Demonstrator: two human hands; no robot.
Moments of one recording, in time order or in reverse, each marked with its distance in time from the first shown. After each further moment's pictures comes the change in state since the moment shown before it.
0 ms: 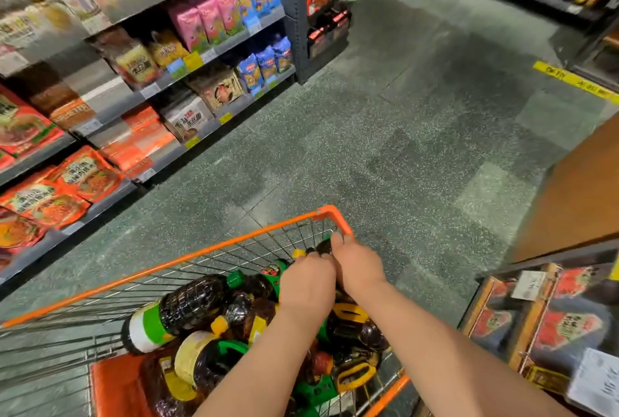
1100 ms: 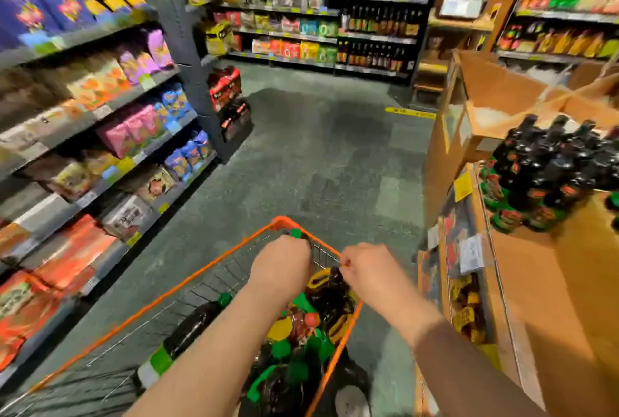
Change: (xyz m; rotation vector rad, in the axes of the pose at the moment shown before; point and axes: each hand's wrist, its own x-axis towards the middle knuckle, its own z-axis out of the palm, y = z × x) left_hand -0.181 -0.021 -0.095 0.205 0.195 0.464; right_hand -0.283 -0.053 -0.060 0.254 0.438 0.290
